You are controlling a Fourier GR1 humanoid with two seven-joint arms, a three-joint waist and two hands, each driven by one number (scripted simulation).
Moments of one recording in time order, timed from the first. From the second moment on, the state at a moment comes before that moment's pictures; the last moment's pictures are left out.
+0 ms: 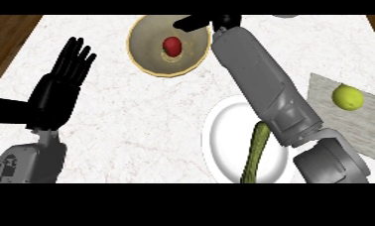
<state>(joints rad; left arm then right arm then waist) -0.21 0.21 0.07 -1.57 0.32 -0.06 0.06 -1.30 -0.02 0.05 -0.37 0.25 -0.60 0.19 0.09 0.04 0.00</state>
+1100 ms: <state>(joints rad) -0.12 0.23 0.13 -1.61 0.32 -0.07 0.07 -0.90 -0.27 -0.11 -0.63 0.08 -0.34 -0.04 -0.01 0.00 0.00</state>
